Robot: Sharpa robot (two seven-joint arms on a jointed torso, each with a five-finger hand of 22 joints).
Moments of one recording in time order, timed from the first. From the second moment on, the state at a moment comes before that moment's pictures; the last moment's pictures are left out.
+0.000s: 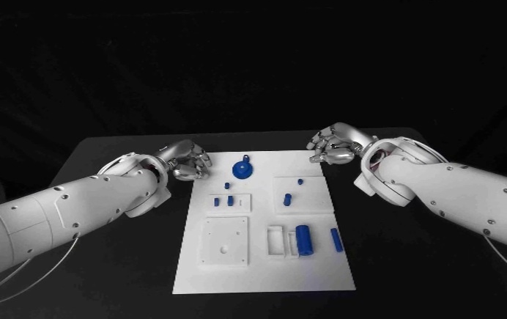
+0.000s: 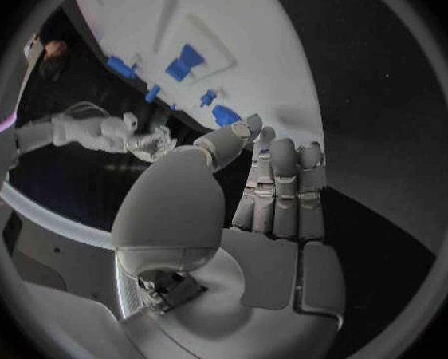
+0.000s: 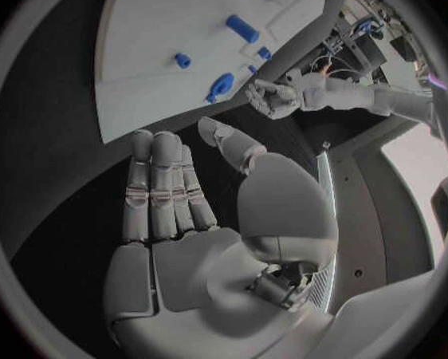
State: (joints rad) left arm 1.29 -0.75 -0.11 1.17 -1.03 -0.32 0.09; left_hand 1.22 -0.19 0.68 -0.27 0.09 0.93 0.14 0.30 0.45 1.26 0.08 0.11 0.15 1.06 -0.03 1.28 0.31 0.06 0.88 -0.12 0.91 1.28; right arm 1.27 -0.78 0.04 1.33 -1.18 -0.27 -0.05; right_hand 1.09 -0.17 0.62 -0.29 0.31 0.86 0.18 0.30 0.43 0.89 0.10 0.58 0.48 1.14 -0.02 0.90 0.81 0.25 0.99 0.07 0.62 1.25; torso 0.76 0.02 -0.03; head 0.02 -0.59
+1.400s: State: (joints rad) left arm 1.31 -0.80 -0.11 1.29 -0.23 -0.26 0.29; left_hand 1.12 -0.13 0.60 -0.28 0.11 0.86 0.16 0.31 0.47 1.19 0.13 0.08 0.13 0.84 0.13 0.68 0.12 0.04 0.60 0.03 0.61 1.19; right arm 1.24 -0.70 -0.01 1.33 -1.73 -0.17 -0.08; right_hand 1.14 -0.20 0.71 -0.26 0.14 0.93 0.15 0.33 0.43 1.12 0.09 0.24 0.20 1.22 -0.02 0.92 0.82 0.25 1.08 0.06 0.63 1.27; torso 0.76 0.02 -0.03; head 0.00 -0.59
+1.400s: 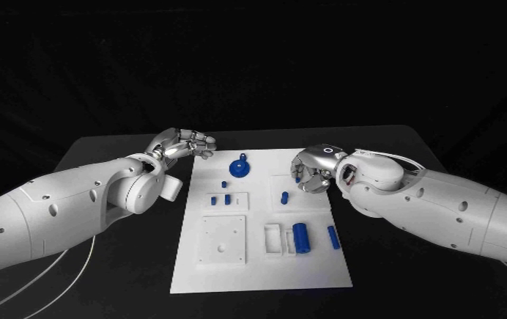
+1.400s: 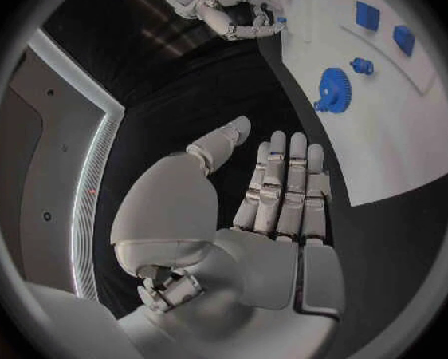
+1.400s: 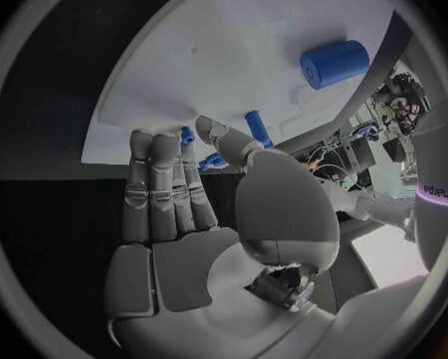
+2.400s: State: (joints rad) left arm 1.31 -0.80 -0.11 1.29 -0.22 -0.26 0.29; left_hand 1.12 -0.13 0.60 -0.28 0.11 0.86 0.17 0.31 0.47 1.19 0.13 0.08 0.13 0.84 0.14 0.67 0.13 0.04 0.60 0.03 0.61 1.19; right arm 1.23 -0.68 -0.02 1.32 -1.81 -0.20 -0.12; right_hand 1.15 -0.21 0.85 -0.22 0.06 1.06 0.10 0.37 0.47 1.25 0.04 0.27 0.28 1.29 -0.07 1.02 0.89 0.25 1.16 0.01 0.72 1.31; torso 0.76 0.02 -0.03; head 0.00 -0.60
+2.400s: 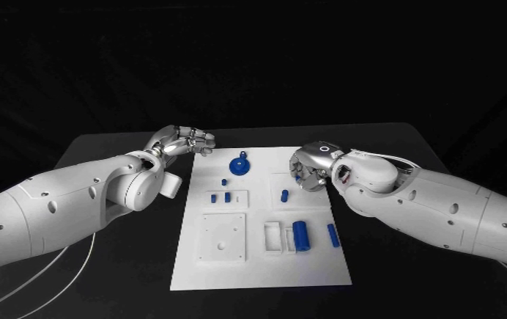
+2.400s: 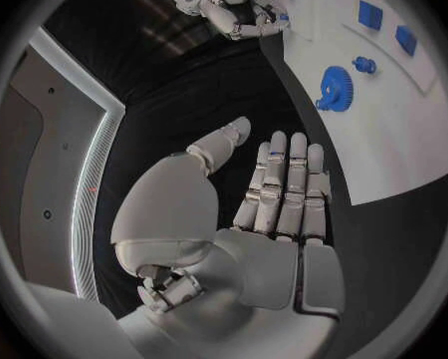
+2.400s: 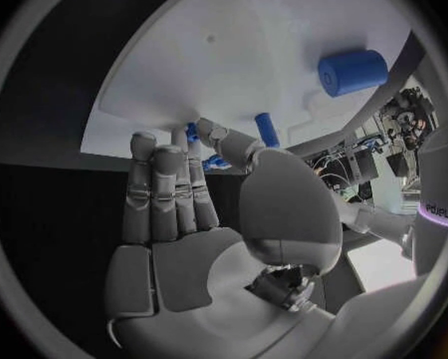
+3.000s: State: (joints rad) left arm 1.31 -0.79 -0.11 1.27 -0.22 -0.26 0.29; left_hand 1.12 -0.13 0.60 -0.28 0.11 0.86 0.17 0.31 0.47 1.18 0.14 0.07 0.12 0.84 0.14 0.66 0.13 0.04 0.60 0.03 0.60 1.19; right arm 1.22 -0.68 -0.02 1.32 -1.83 -0.25 -0.14; right_hand 1.14 -0.21 0.87 -0.23 0.06 1.07 0.09 0.38 0.48 1.27 0.03 0.27 0.30 1.30 -0.08 1.03 0.90 0.25 1.17 0.01 0.73 1.31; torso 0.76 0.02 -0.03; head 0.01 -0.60
